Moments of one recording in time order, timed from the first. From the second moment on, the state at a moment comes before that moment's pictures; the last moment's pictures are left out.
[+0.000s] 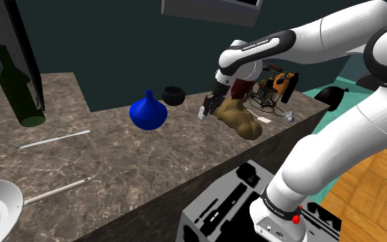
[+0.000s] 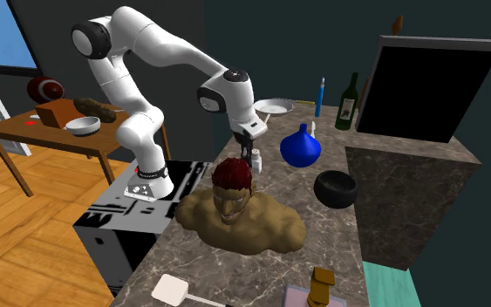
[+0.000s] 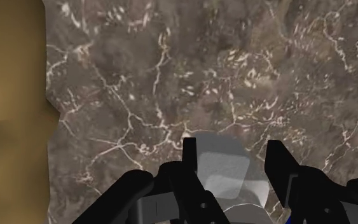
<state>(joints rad) 0.00 -0.31 -0.26 -2.48 0.20 2.23 -0.36</state>
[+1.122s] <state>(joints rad) -0.01 -0.39 -0.24 -2.32 0.16 1.99 -0.29</state>
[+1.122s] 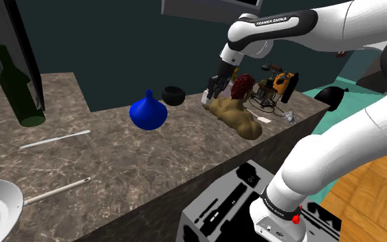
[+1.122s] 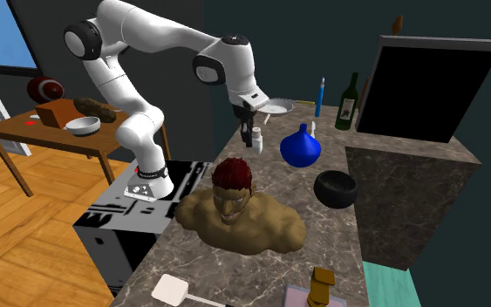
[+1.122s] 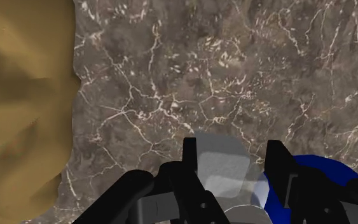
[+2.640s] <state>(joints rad) -0.09 0.56 -0.26 -1.10 0.38 1.68 -0.33</state>
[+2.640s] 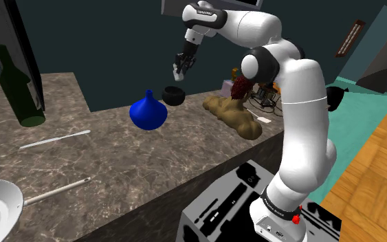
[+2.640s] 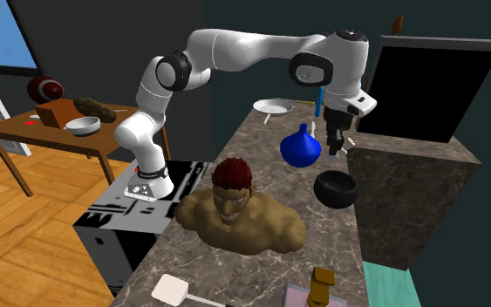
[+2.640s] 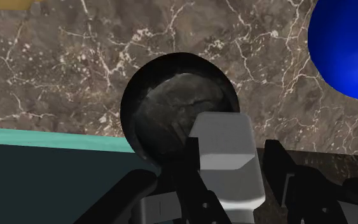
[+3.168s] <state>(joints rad) -0.10 0.67 -0.25 -1.01 0.39 1.69 -0.33</state>
